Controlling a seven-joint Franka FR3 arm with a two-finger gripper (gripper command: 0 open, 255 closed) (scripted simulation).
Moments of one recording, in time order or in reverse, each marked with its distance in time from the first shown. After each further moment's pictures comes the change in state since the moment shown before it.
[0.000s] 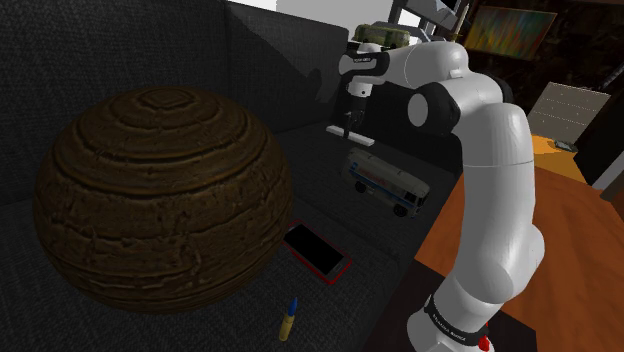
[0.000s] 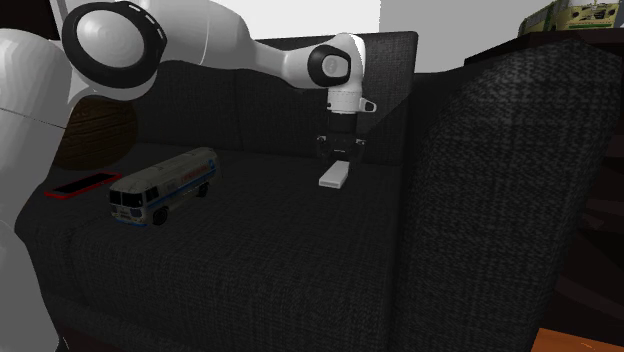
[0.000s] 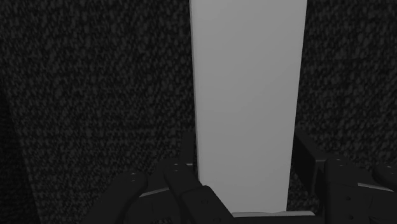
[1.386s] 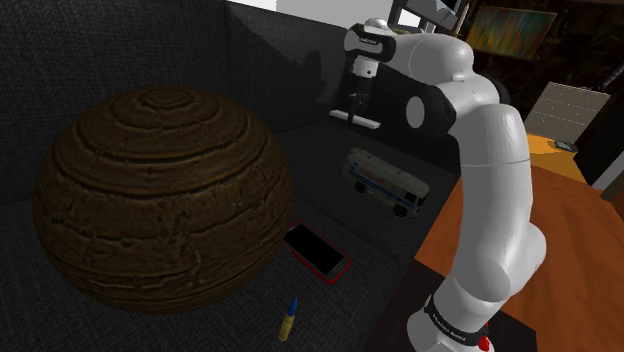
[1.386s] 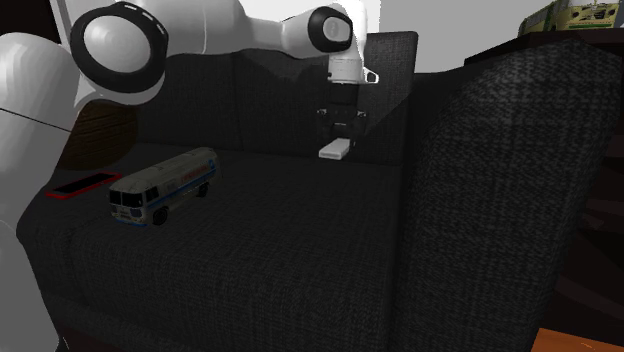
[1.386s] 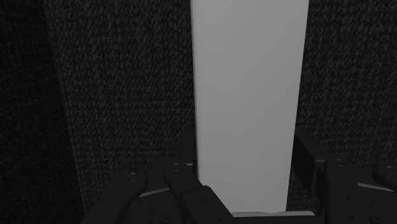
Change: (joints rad) arm -0.041 0.032 0.000 0.241 0.008 -0.207 0.011
